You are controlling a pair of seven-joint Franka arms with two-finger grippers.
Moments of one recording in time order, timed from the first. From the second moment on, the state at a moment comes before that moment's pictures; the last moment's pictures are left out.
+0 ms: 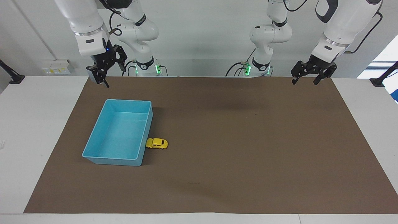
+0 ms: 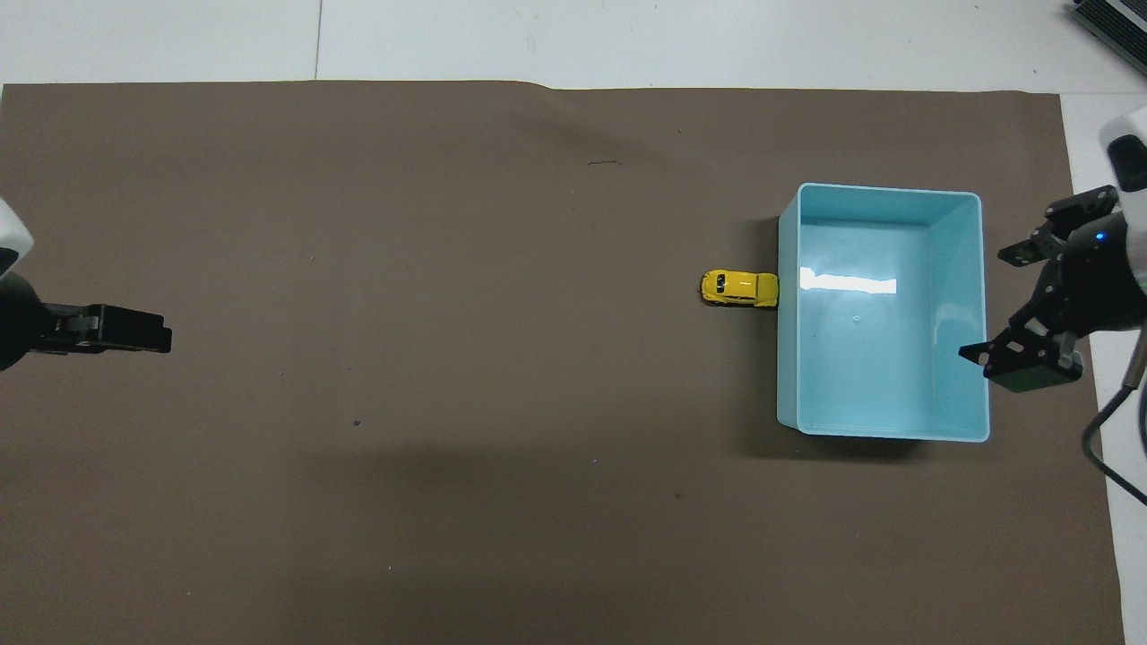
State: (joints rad) left arm 0.01 -0.16 -0.08 -1.78 -0.06 1.65 -0.01; right arm 0.12 -0.01 -0.04 -1.56 0.03 1.54 -1.04
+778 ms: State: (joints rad) left arm 0.01 -0.16 -0.08 -1.75 -0.06 1.63 -0.01; right arm 0.17 0.16 -0.03 -1.56 0.03 1.66 -1.28
